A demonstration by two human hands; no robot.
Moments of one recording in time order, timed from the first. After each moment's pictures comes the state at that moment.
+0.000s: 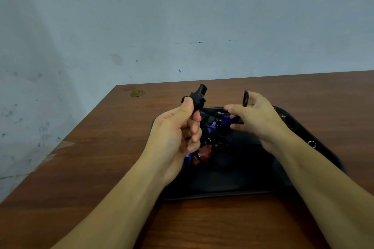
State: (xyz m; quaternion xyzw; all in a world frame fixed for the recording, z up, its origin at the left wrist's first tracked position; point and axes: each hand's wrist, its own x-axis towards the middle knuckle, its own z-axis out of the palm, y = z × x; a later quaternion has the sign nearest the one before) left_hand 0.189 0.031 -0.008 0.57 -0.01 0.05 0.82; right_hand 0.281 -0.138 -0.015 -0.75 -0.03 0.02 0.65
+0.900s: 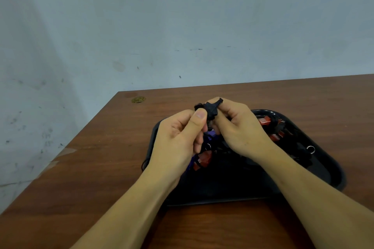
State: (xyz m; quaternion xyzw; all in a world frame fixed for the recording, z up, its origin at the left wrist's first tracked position) left_hand 0.187 0.025 -0.014 0.69 -0.11 0.19 0.69; right_hand 0.253 -0.117 -0.010 -0.76 -0.36 -0.12 0.52
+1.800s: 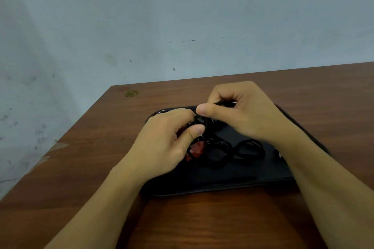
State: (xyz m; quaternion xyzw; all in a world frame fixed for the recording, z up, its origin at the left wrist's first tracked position) left_hand 0.189 0.055 -0.013 0.91 -0.24 0.24 0.25; right_hand 0.250 -0.143 0.015 -0.77 -0.41 -0.11 0.47
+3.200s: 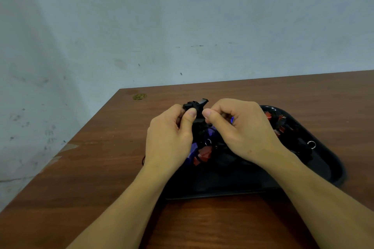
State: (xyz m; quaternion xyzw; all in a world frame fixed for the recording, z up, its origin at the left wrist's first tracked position) left_hand 0.204 0.043 -0.028 0.86 -0.02 0.35 0.38; right_hand 0.243 -0.122 -0.013 -0.80 -0.35 -0.24 0.42
